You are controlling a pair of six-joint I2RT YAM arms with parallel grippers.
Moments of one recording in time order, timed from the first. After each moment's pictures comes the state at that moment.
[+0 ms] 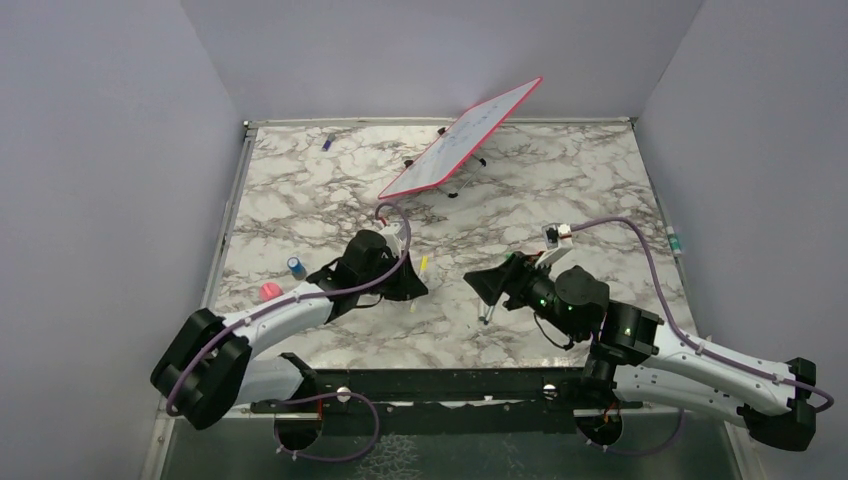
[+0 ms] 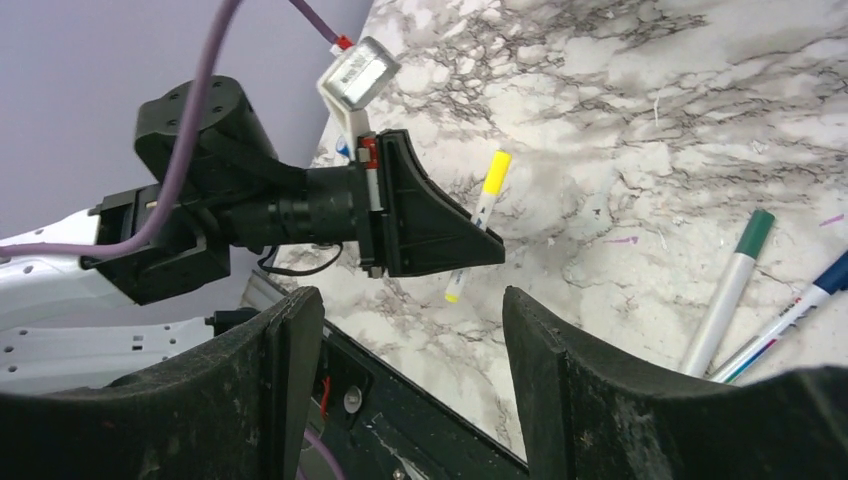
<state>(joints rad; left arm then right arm) -0.66 1.18 0.52 0.06 0.35 -0.61 1.13 0.67 0.63 -0.17 0.41 0.83</state>
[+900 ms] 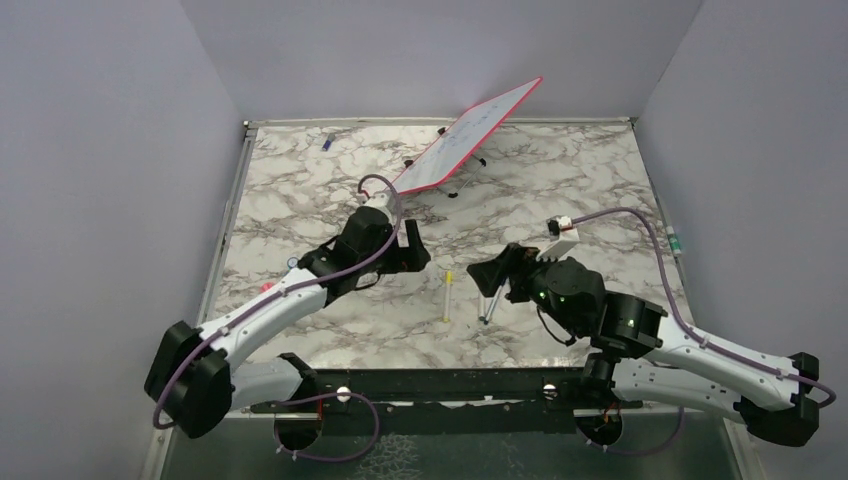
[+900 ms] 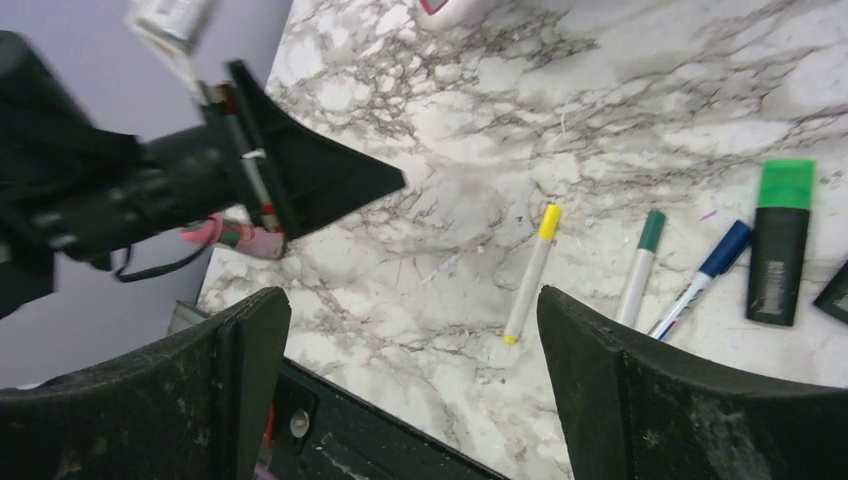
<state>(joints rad) -0.66 1.21 0.73 -0.20 0.03 -0.63 1.13 0.73 0.74 -0.35 0.52 0.84</state>
